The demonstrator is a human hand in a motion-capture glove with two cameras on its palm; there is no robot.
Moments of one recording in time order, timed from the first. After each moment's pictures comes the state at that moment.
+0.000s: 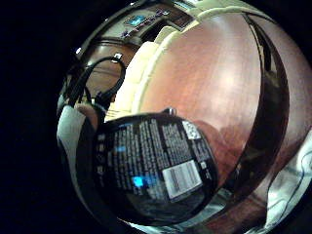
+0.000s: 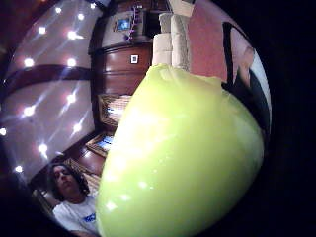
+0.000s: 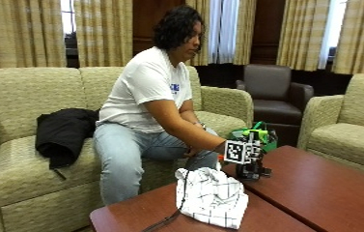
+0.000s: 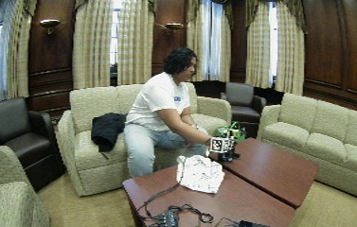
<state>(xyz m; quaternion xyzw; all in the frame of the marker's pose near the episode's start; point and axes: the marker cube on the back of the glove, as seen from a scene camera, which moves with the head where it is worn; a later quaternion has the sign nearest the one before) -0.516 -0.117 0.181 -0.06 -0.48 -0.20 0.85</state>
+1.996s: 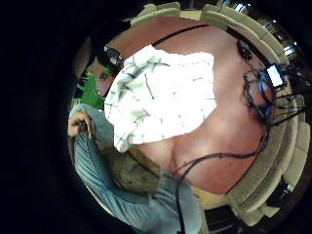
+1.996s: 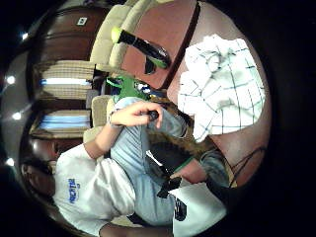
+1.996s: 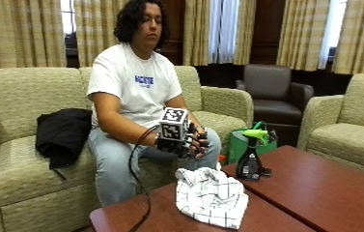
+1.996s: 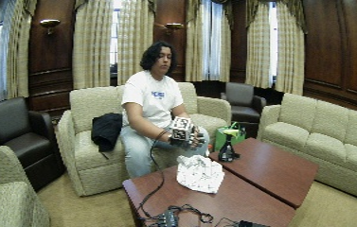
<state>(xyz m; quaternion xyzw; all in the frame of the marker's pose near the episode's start) -0.211 -0.038 0.047 -0.07 -0.04 -0.35 0.93</state>
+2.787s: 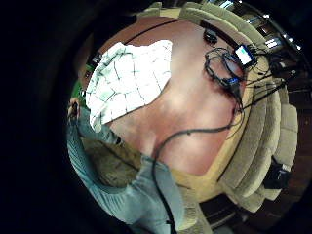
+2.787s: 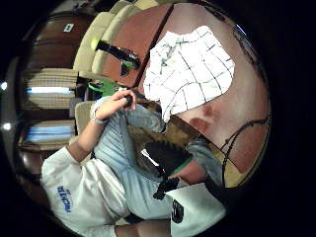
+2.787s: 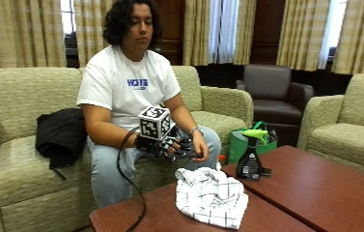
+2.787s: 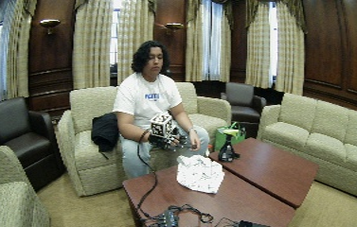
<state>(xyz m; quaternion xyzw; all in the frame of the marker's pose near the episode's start) -0.124 -0.052 0.013 -0.05 0.01 -0.30 0.95</state>
